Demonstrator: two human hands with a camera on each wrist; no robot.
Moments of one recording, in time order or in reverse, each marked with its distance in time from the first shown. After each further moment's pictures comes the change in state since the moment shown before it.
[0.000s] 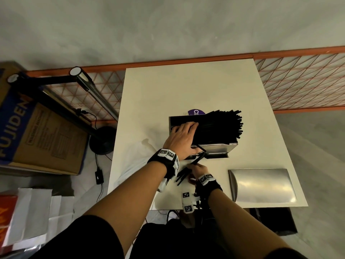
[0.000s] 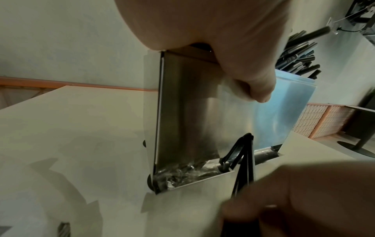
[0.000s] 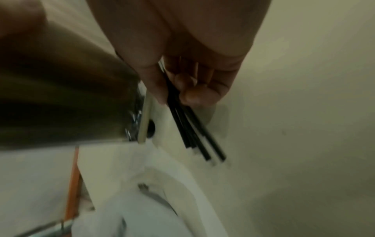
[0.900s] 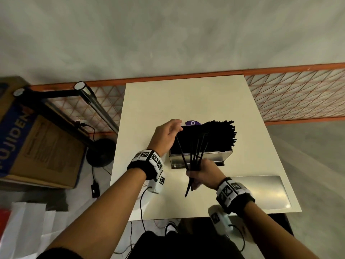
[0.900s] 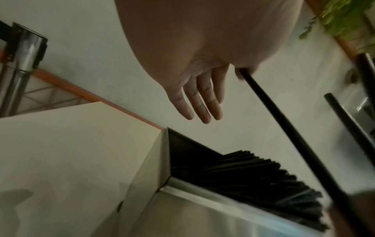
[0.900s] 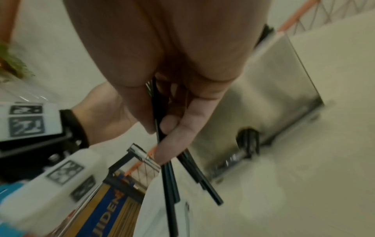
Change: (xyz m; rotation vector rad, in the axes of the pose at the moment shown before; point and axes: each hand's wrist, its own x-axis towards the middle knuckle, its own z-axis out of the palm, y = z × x) left_hand -0.014 -0.026 -0.079 -0.868 0.280 -0.252; right_hand -0.120 -0.071 -0.043 -0.653 -0.299 -0.557
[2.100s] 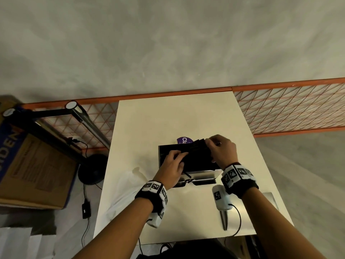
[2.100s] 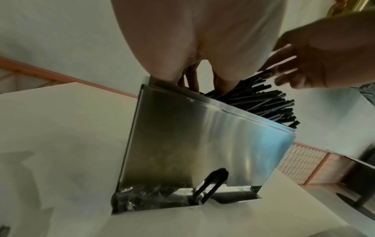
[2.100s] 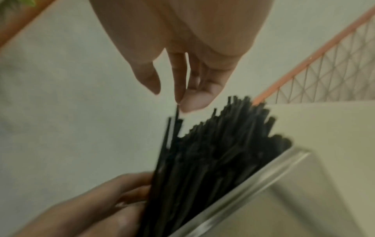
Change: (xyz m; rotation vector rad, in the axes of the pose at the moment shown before) left_hand -0.013 -0.032 0.069 0.356 -0.180 0.118; right_hand 0.043 -0.032 -0.118 -0.068 0.706 -0.179
